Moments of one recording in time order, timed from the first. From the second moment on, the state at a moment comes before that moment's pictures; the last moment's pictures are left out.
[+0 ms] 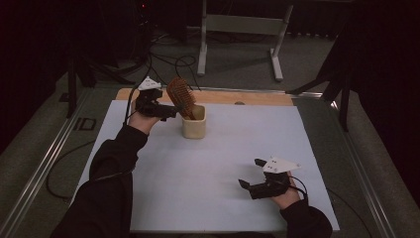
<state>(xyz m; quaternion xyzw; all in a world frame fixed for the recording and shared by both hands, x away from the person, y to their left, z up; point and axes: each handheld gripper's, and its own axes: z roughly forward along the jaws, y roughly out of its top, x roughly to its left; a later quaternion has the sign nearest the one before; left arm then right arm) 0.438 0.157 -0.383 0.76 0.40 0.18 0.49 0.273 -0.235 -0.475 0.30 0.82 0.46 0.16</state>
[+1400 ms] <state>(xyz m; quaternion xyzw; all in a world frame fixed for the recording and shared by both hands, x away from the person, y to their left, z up) 0.364 0.187 -0.422 0.80 0.34 0.15 0.48 0.273 -0.233 -0.474 0.30 0.82 0.45 0.17</state>
